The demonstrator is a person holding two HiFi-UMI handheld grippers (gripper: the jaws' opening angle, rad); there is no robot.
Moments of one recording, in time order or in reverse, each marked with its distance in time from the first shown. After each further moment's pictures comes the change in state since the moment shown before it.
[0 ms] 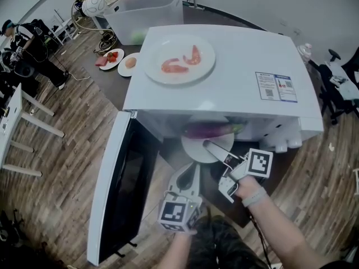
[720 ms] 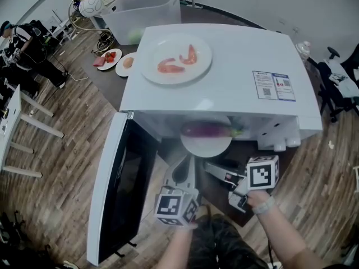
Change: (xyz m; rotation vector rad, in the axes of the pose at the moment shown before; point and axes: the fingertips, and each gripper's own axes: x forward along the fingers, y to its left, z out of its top) left arm 0.012 0.016 0.018 -0.063 -0.053 0.051; right arm -0.033 0.000 -0.047 -0.305 0.322 -0.125
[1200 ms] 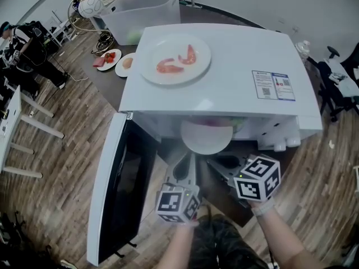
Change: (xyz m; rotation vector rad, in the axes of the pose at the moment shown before) left arm 0.009 0.001 0.001 -0.016 -0.001 0.003; right arm -0.002 0.001 0.014 -0.557 0.116 -0.270
